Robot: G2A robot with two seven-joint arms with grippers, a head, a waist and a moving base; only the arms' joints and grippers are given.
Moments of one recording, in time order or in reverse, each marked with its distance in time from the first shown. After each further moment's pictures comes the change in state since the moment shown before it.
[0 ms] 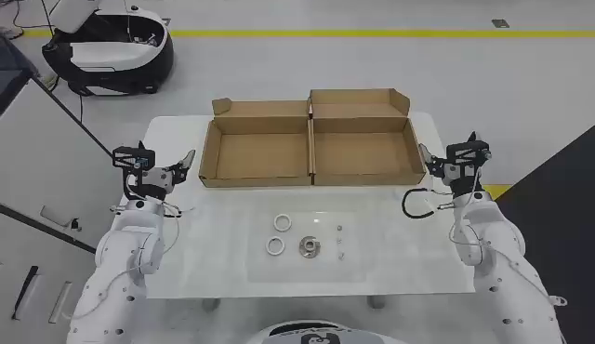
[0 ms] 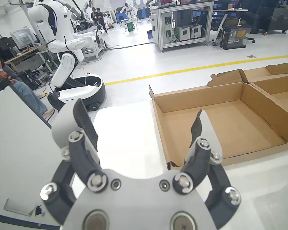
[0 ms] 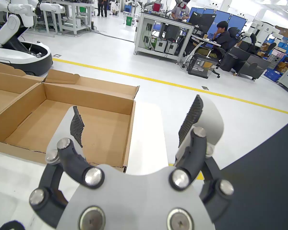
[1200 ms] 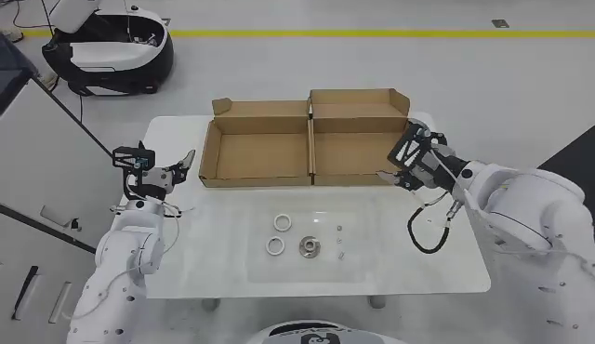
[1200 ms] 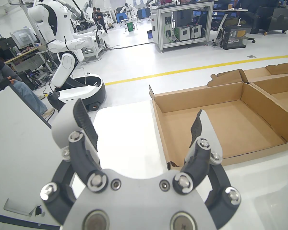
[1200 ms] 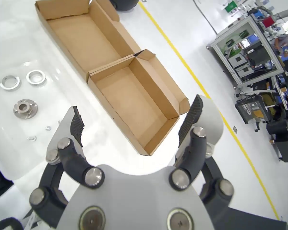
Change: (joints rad) left arm 0.000 0.000 0.000 0.000 0.000 0.000 0.000; right arm 0.246 0.061 -0.015 -0.464 0.303 -0.666 1.066
